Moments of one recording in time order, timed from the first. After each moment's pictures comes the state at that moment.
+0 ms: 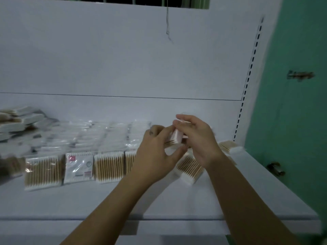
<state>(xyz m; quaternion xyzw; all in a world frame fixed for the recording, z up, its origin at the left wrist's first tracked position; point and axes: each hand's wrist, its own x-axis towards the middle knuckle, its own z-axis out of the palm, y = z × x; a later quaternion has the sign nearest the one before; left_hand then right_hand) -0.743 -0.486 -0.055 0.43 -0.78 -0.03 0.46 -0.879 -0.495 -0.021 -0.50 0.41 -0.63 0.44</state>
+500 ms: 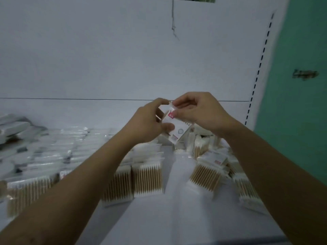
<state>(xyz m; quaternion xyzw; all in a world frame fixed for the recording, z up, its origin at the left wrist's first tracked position) -0.694 -0.571 0.024 0.43 -0.80 -0.15 0.39 -0.868 -0.540 0.048 -0.71 0.48 -0.48 0.21</state>
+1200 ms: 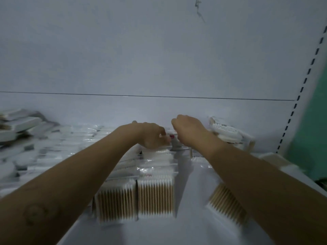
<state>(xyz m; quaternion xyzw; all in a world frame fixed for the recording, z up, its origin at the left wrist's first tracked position) -0.686 -0.650 0.007 0.58 -0.81 0.00 -0.10 -0.831 -0.688 -0.023 -0.80 0.57 -0.04 -0.19</state>
